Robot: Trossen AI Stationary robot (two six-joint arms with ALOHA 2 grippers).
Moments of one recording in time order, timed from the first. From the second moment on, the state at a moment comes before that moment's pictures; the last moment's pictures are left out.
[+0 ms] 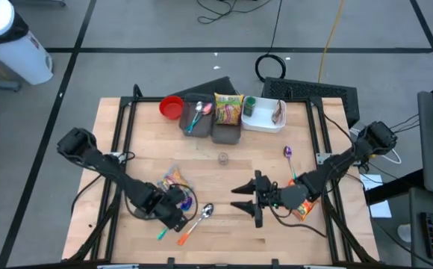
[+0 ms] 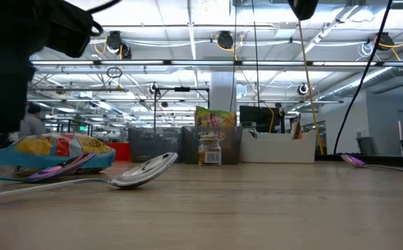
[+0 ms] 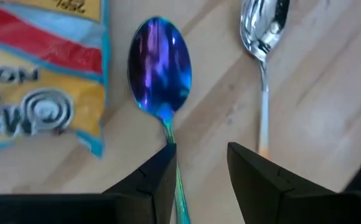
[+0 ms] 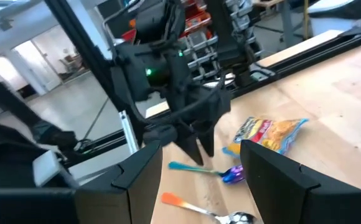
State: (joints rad) left arm -0.60 1.61 0.99 -0.58 -0.11 -1.35; right arm 0.56 1.44 0.86 0.44 0.57 0.54
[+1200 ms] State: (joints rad) left arm -0.13 1.51 1.06 -0.72 0.30 -0.45; right arm 0.55 1.41 0.85 0.34 0.59 0.55
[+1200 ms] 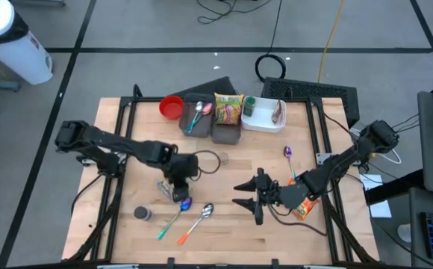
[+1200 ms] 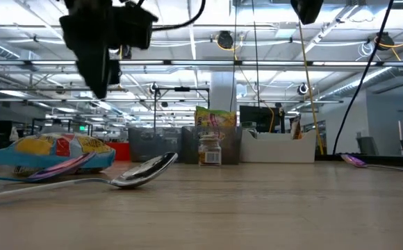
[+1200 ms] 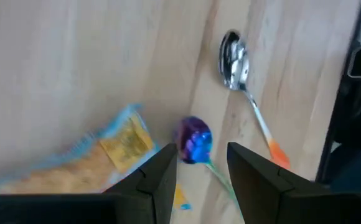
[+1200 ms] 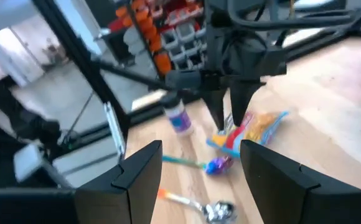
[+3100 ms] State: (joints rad) left arm -0.03 1.84 1.09 -0.71 0.66 0.37; right arm 0.52 1.02 0.49 0.57 0.89 0.64
